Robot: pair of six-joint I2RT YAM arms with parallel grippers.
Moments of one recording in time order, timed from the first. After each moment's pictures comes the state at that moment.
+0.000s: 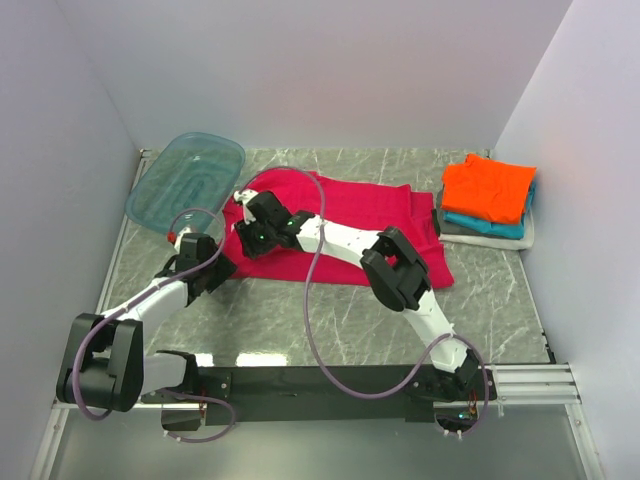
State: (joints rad) left arm -0.15 1.23 0.48 -0.09 -0.05 -0.84; right arm 0.90 2.30 1.84 -0.29 -0.13 0.25
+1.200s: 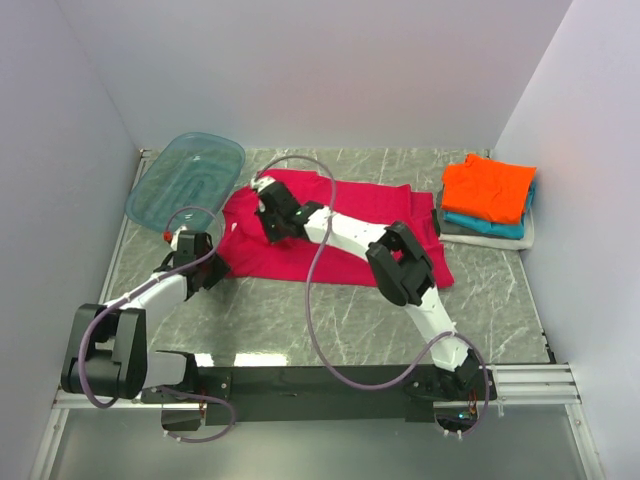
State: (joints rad) left arm -0.11 1.29 0.50 -0.09 -0.06 -0.83; right arm 0.85 2.31 1.86 -0.35 0.07 0.23
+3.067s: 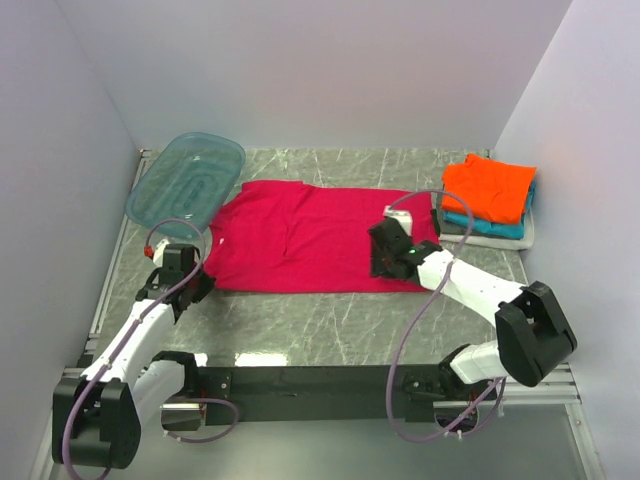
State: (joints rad) left arm -0.08 0.94 0.45 -0.38 -0.13 -0.88; right arm 0.60 1.38 0.83 -0.48 0.35 0.54
